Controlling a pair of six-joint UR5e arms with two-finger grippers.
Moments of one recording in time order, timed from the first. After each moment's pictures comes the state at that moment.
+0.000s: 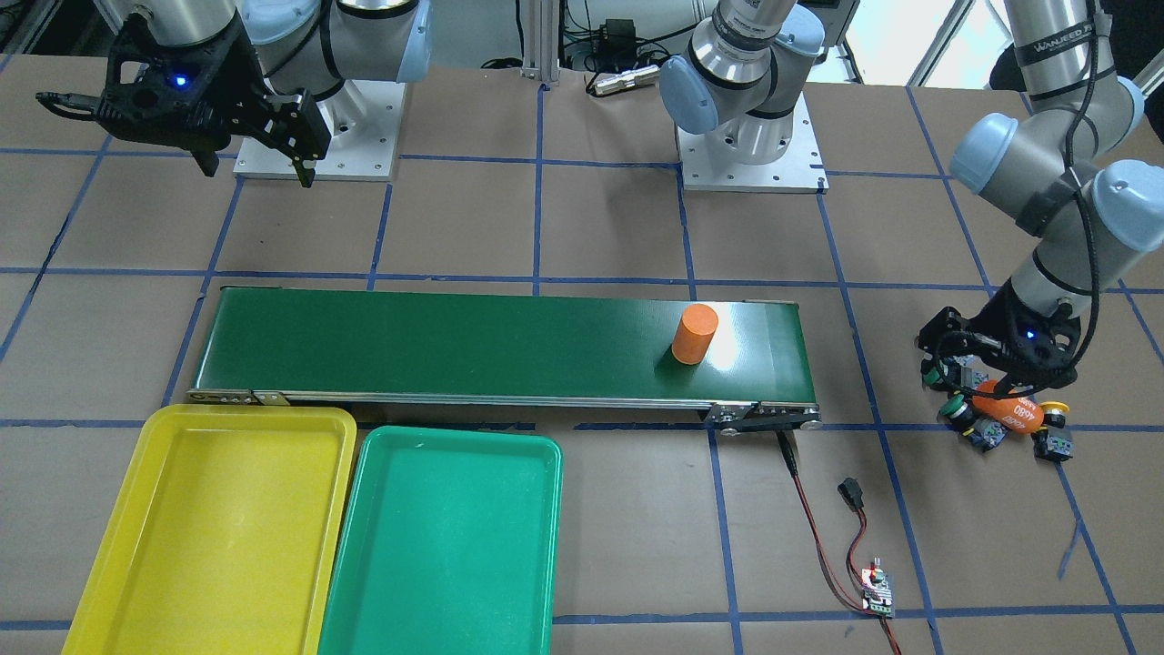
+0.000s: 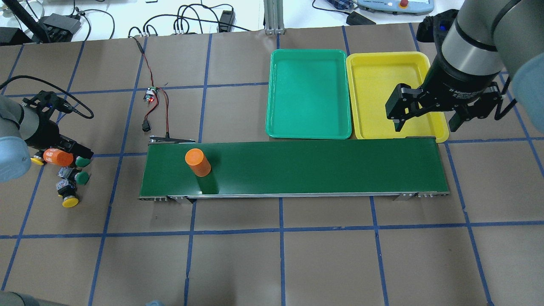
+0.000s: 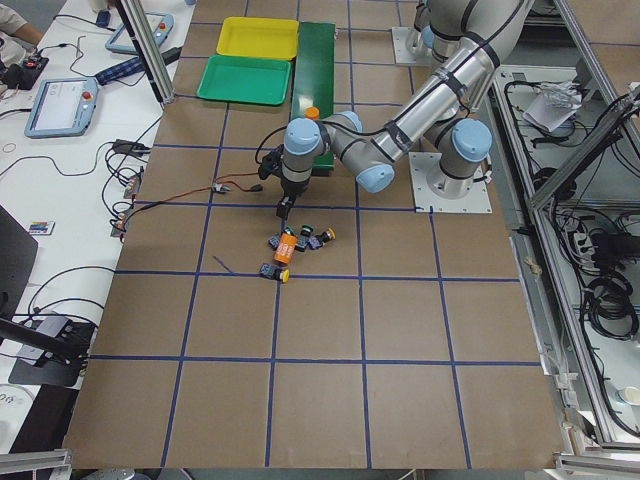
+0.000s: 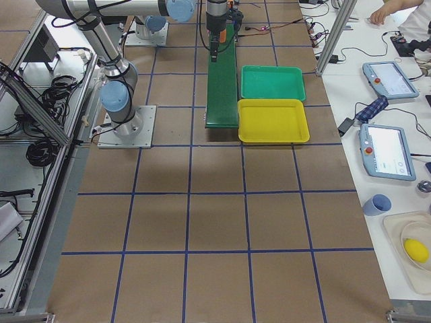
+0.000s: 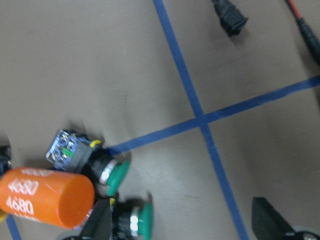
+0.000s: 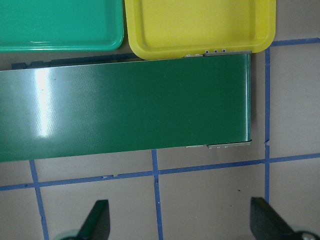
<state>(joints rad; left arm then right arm) -0.97 -1.82 -1.97 -0.81 1.49 1.03 1.55 -1.72 1.70 -1.52 -1.62 0.06</state>
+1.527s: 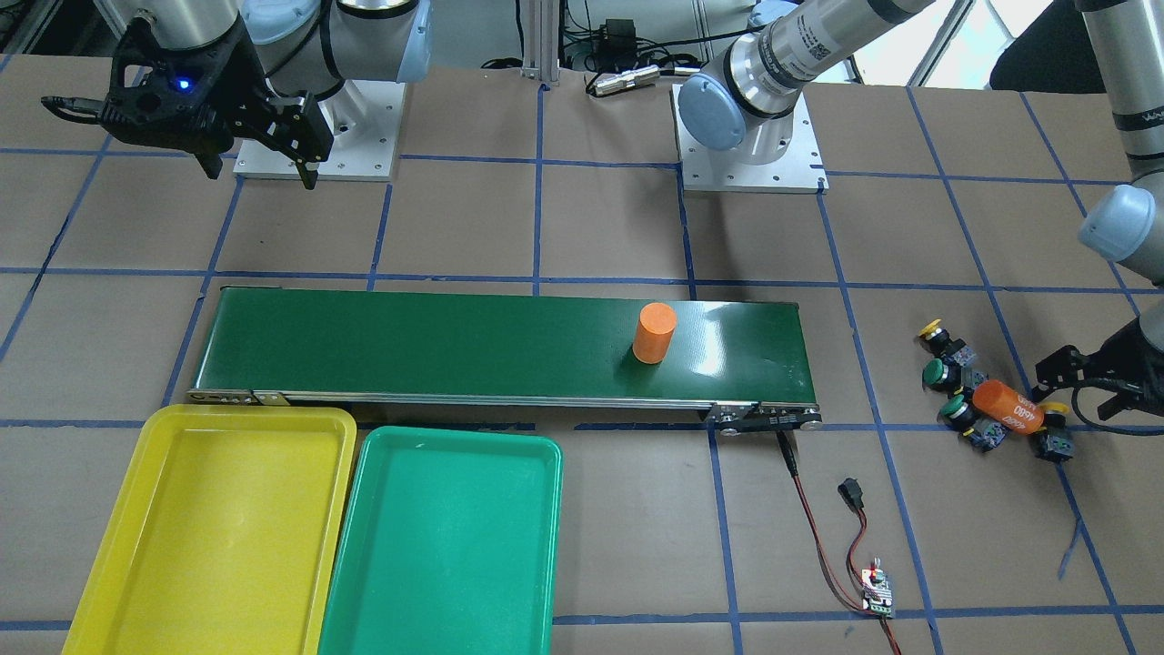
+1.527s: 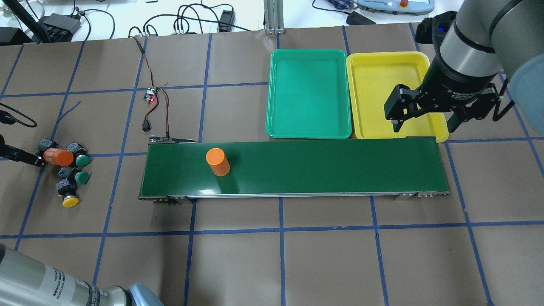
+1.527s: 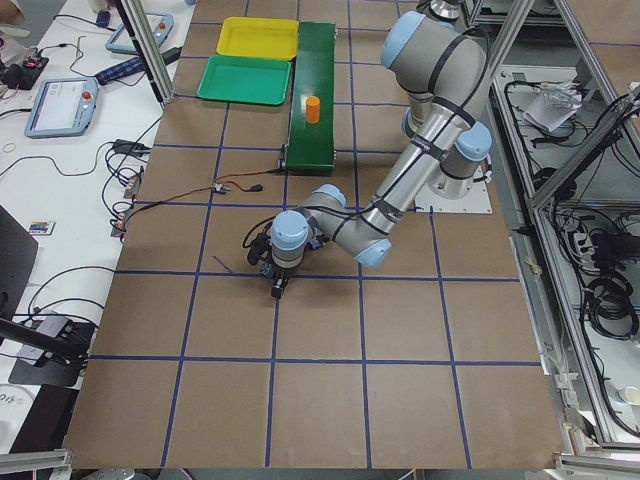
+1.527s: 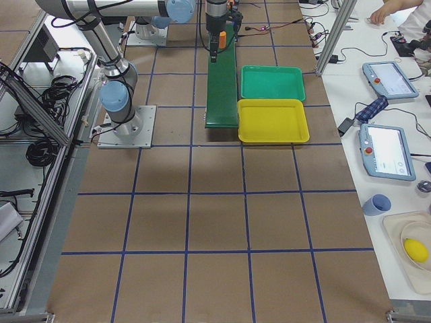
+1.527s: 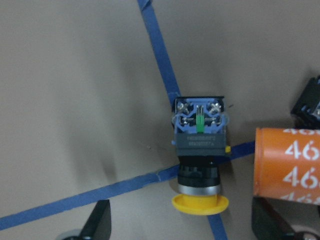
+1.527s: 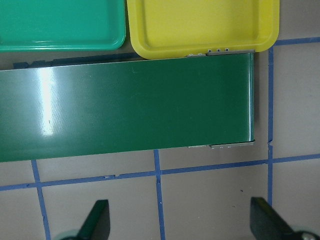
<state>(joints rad) -0.72 -2.11 -1.72 -0.85 1.49 1.16 1.55 -1.72 1.70 -1.53 -1.61 0.06</state>
